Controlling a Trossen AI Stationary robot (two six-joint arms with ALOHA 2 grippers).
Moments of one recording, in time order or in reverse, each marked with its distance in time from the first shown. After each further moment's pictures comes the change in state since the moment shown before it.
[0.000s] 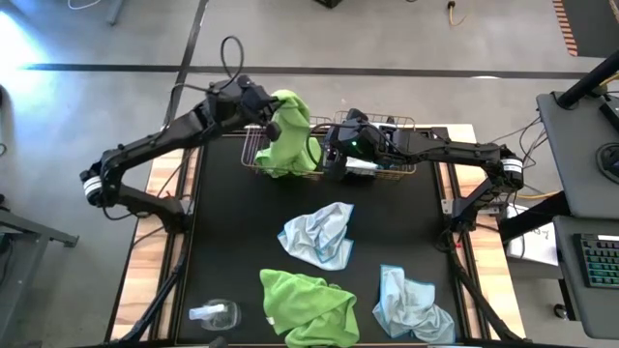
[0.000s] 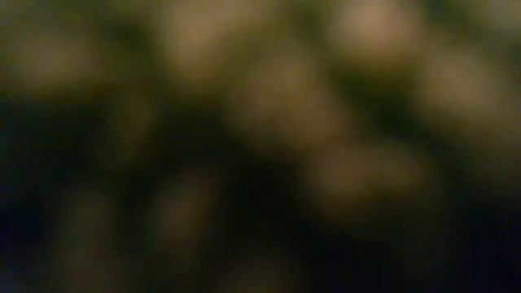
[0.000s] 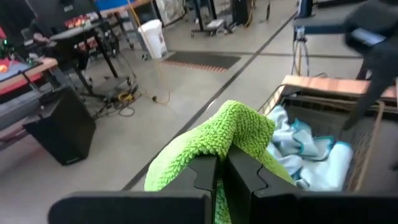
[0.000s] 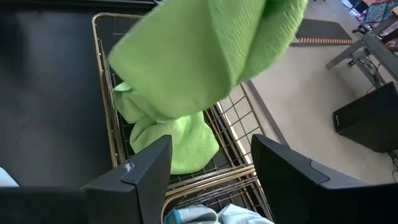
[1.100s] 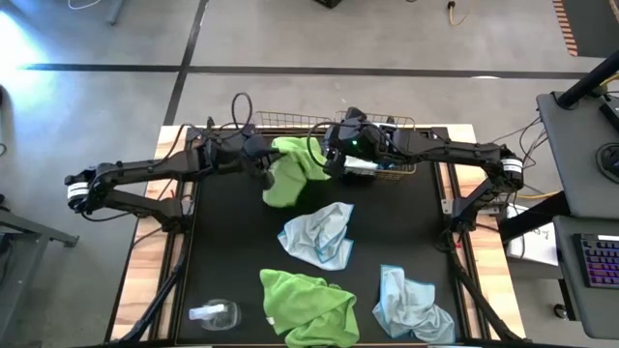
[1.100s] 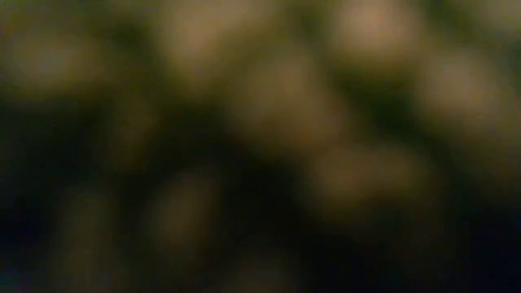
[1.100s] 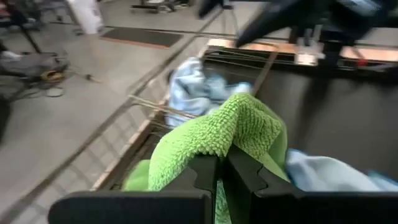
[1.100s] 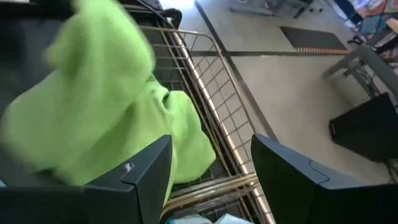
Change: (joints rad) left arm -0.229 -0.177 -0.406 0.120 0.009 -0.147; right arm 0.000 0.000 0.000 0.034 0.001 -0.031
